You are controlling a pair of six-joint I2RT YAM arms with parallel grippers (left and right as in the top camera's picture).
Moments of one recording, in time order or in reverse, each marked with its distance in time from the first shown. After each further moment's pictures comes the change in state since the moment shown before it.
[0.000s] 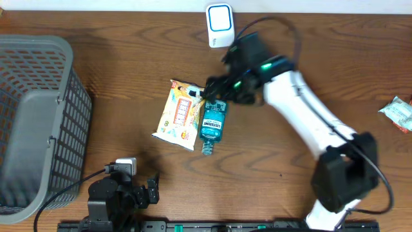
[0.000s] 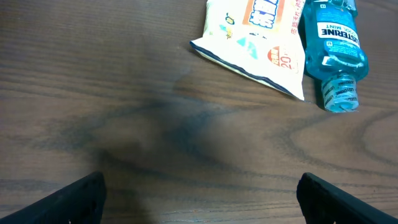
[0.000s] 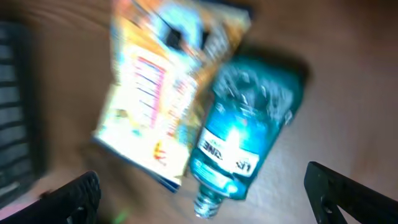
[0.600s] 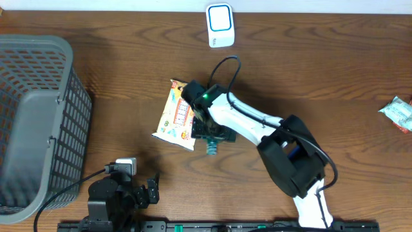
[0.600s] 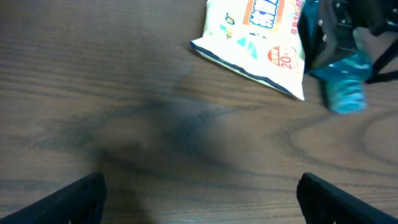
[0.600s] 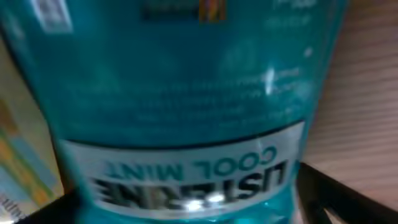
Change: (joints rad) left arm 0.000 0.000 0.000 0.000 0.000 0.000; right arm 0.258 0.269 -0.002 -0.132 0.340 0.418
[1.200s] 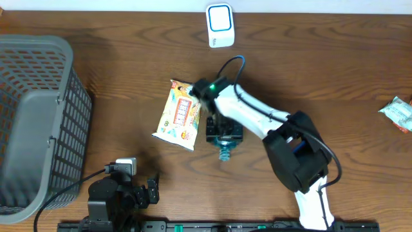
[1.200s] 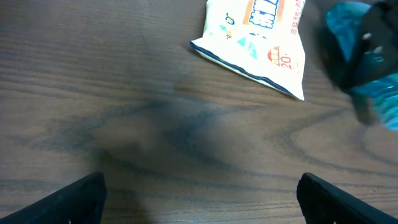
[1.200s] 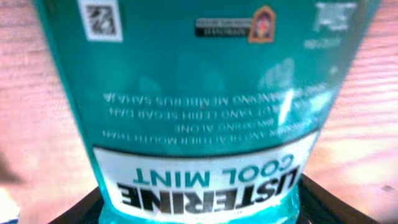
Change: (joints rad) left arm 0.000 0.000 0.000 0.000 0.000 0.000; right arm -0.067 0.003 0.055 -0.234 -0.068 -0.161
